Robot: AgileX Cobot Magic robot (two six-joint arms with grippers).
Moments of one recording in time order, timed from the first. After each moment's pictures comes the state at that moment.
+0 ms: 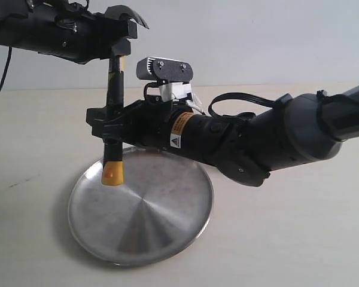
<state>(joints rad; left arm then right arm) -0.42 1.70 -1.29 -0.68 0.27 0.38 0.72 1.95 -1.01 -0.34 -0.67 0.74</state>
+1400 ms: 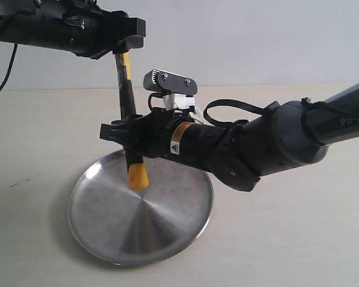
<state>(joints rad) -0.46 1.70 -1.29 -0.69 0.23 0.46 0.72 2.00 -1.02 -0.25 -0.58 0.78</state>
